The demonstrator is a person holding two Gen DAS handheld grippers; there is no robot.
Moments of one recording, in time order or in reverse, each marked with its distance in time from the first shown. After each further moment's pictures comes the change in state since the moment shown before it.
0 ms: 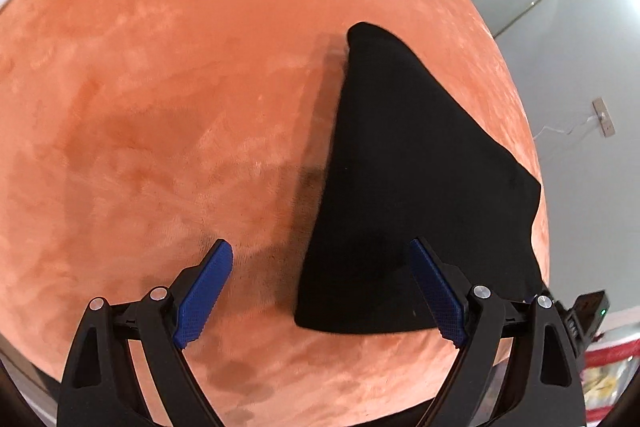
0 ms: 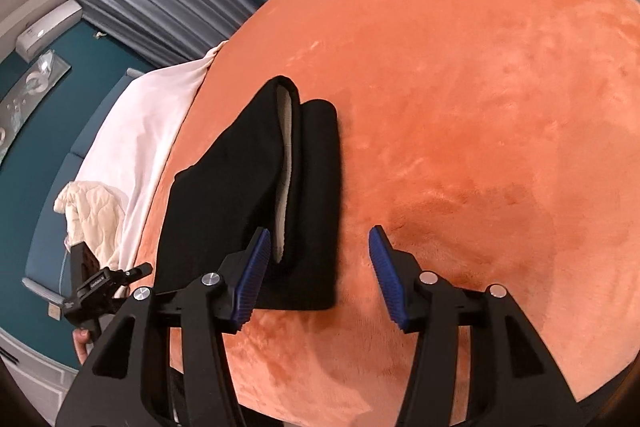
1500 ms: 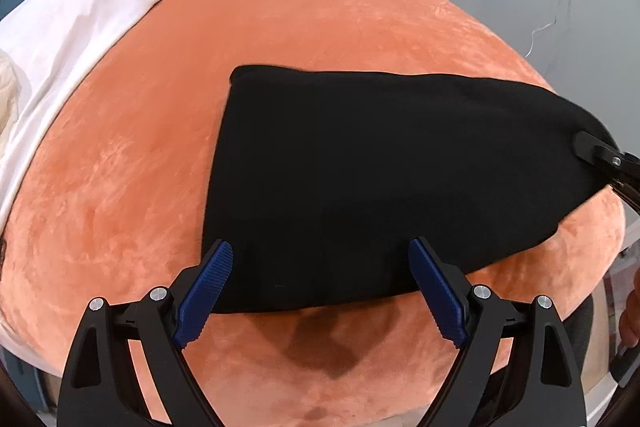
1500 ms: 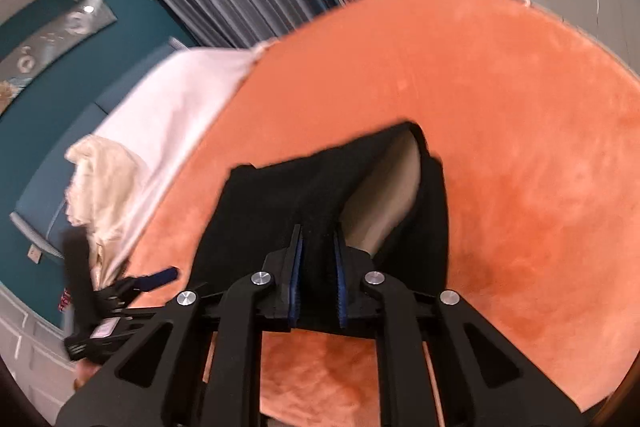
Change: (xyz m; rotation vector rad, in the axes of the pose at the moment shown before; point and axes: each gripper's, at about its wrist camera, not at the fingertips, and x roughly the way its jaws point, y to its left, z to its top) left arm -0.002 -0.120 -0.062 0.502 -0.177 0.249; right arm -0.021 0.097 0.005 -0.265 -0.082 0.016
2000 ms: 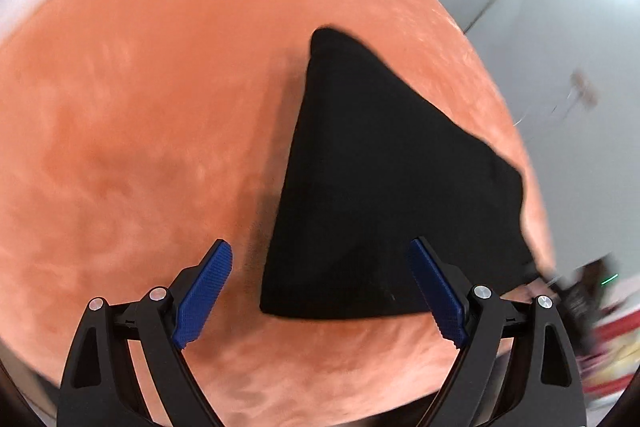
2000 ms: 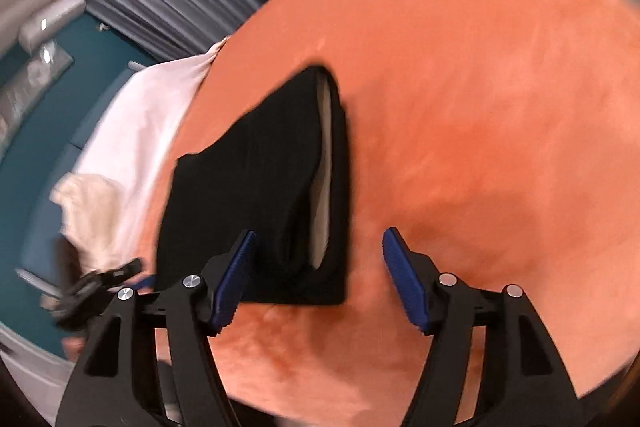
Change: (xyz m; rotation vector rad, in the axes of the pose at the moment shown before) left arm 0.032 0.100 -0.004 -0.432 0.110 -0.319; right arm 0.024 -0.087 -0.039 0.280 0.121 0.027
